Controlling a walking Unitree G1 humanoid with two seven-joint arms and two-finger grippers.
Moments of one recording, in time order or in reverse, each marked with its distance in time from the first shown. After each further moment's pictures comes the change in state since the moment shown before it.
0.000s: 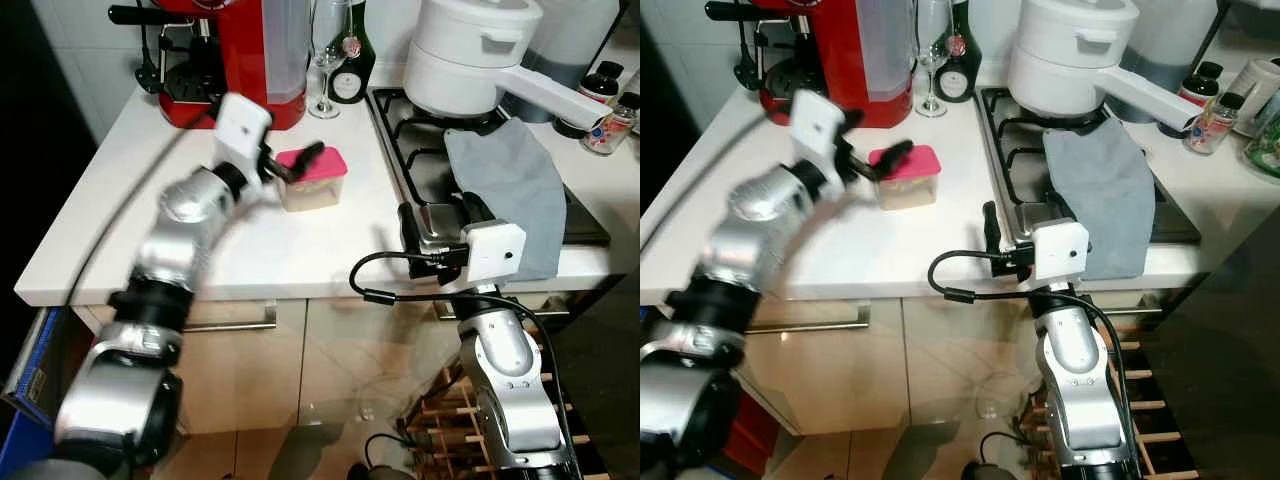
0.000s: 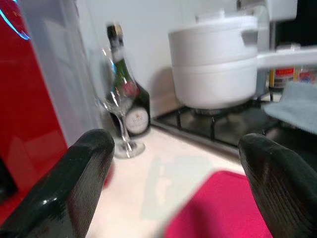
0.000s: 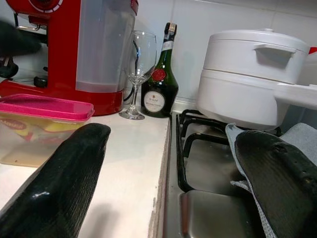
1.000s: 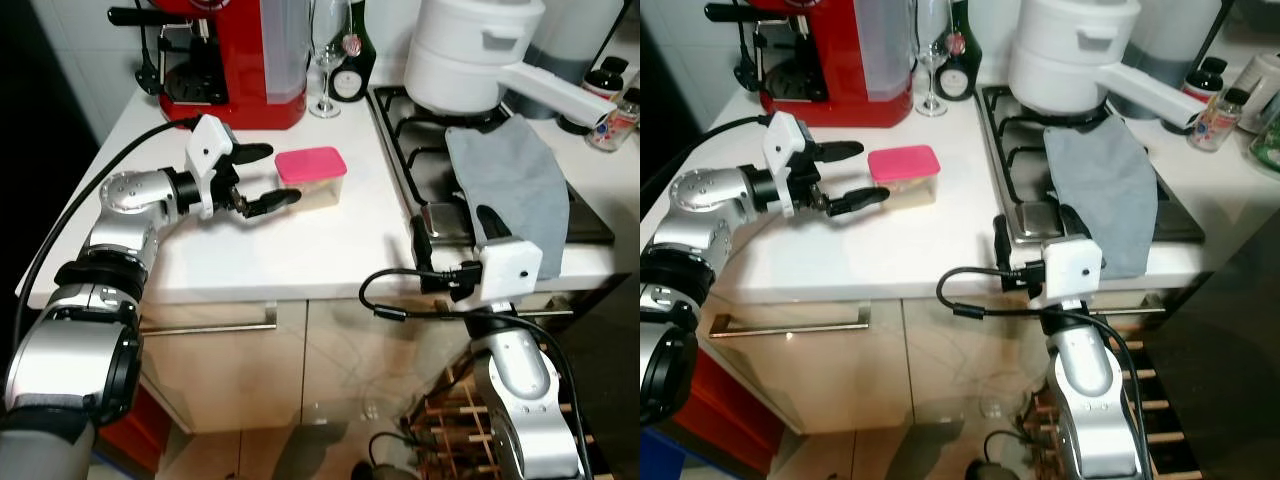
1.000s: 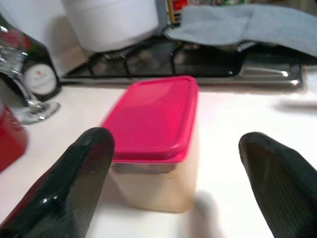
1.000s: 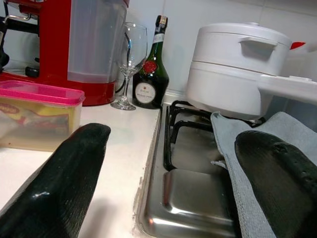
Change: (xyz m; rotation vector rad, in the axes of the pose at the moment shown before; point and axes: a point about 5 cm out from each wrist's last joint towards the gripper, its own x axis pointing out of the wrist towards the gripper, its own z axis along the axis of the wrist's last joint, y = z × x) left arm -0.026 0.012 -0.039 0.063 0.148 -0.450; right arm -0.021 -0.007 0.003 -0.038 0.022 -0.025
